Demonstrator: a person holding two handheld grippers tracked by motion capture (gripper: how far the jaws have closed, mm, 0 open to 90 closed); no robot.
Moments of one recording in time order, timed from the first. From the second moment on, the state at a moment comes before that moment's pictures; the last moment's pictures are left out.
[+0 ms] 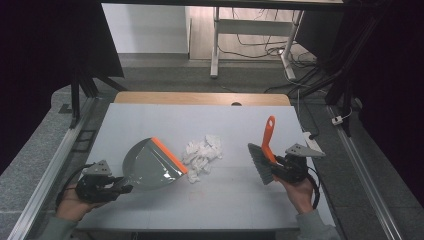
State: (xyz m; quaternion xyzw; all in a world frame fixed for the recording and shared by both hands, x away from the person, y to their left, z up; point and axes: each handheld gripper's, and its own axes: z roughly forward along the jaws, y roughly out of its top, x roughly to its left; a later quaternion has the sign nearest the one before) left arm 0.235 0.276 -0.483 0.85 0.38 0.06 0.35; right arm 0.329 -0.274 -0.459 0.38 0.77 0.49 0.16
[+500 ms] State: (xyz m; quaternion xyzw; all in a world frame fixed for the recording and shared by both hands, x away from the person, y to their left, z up) left arm 0.229 0.275 -0.491 0.88 0.36 0.04 0.32; right arm 0.331 -0.268 -0.457 0.38 0.77 0.49 0.16
